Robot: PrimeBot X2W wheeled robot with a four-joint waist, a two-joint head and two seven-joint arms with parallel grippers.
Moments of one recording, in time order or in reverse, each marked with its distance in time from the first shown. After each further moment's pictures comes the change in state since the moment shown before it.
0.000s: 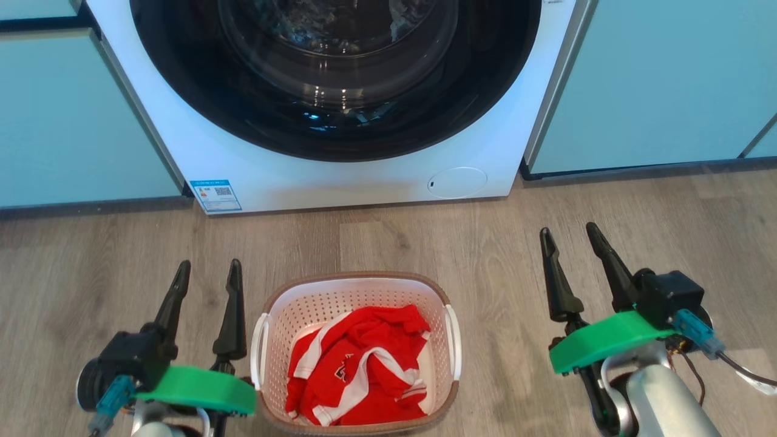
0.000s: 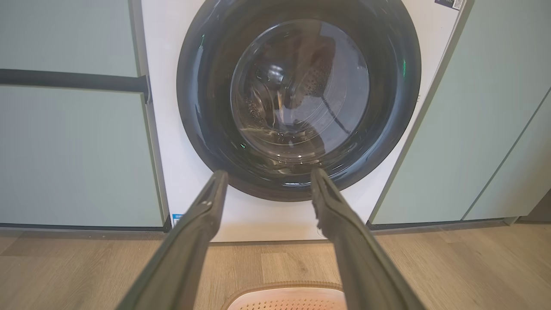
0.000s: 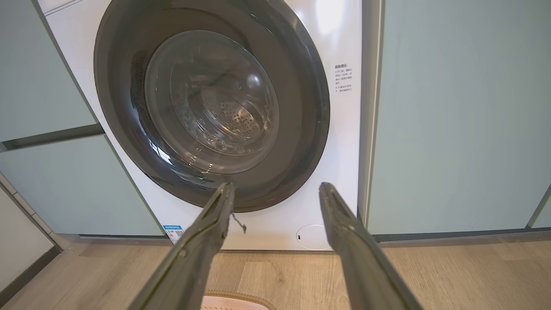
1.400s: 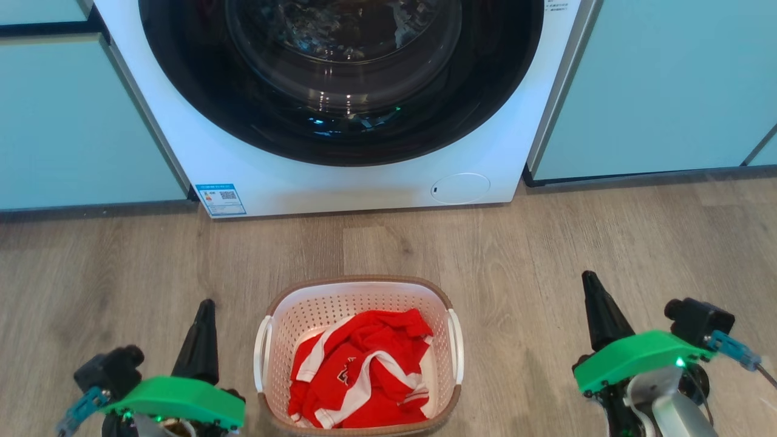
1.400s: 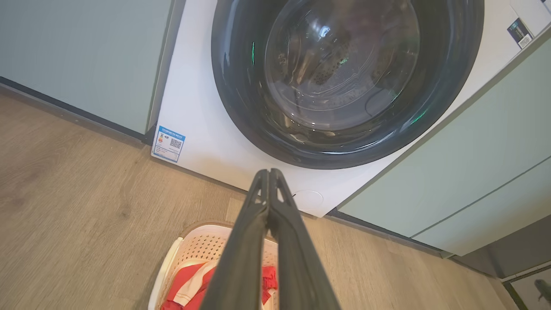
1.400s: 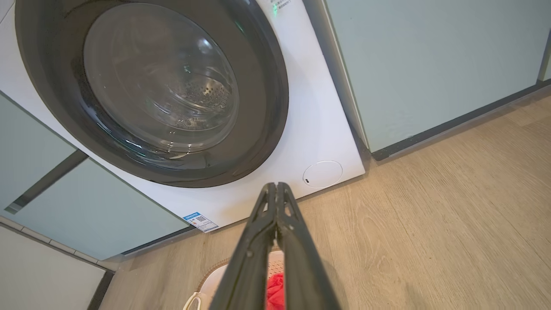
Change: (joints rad) left arm 0.013 0.003 0.005 0.134 -0.389 -0.004 0.080; right arm 0.056 -0.008 -0.045 0.091 0.355 0.000 0.075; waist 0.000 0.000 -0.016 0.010
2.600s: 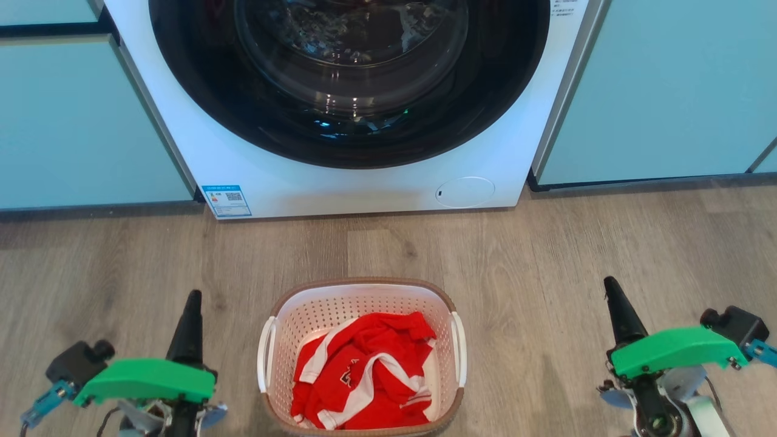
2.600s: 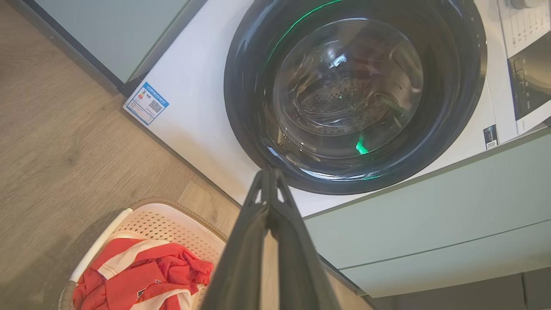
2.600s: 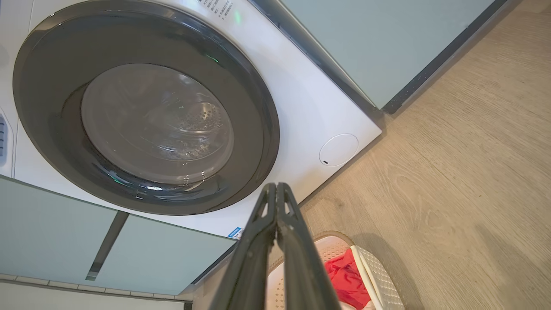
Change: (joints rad) left arm -0.052 0.002 0.039 0.045 -0.391 -0.010 0.094; right arm -0.001 -0.002 -0.077 0.012 0.373 0.000 0.087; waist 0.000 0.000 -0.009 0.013
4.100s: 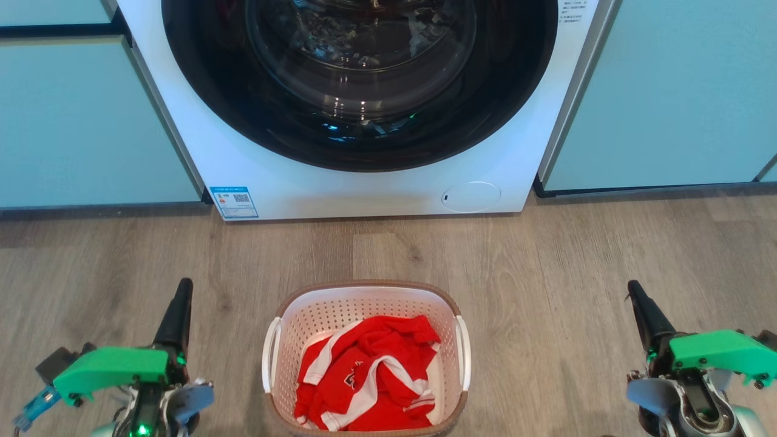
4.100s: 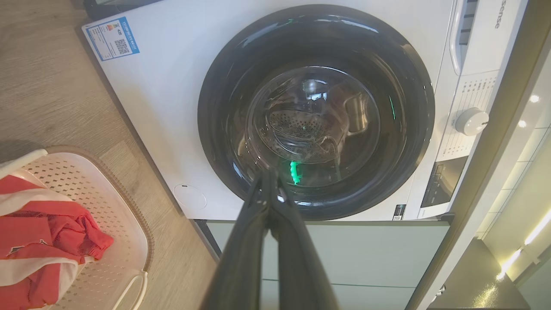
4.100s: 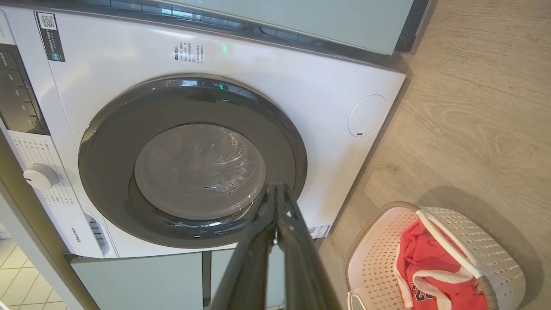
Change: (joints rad) left arm -0.072 0.000 0.064 0.063 -0.502 -0.018 0.132; right arm -0.005 0.000 -0.120 0.024 0.478 0.000 0.131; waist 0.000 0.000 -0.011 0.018
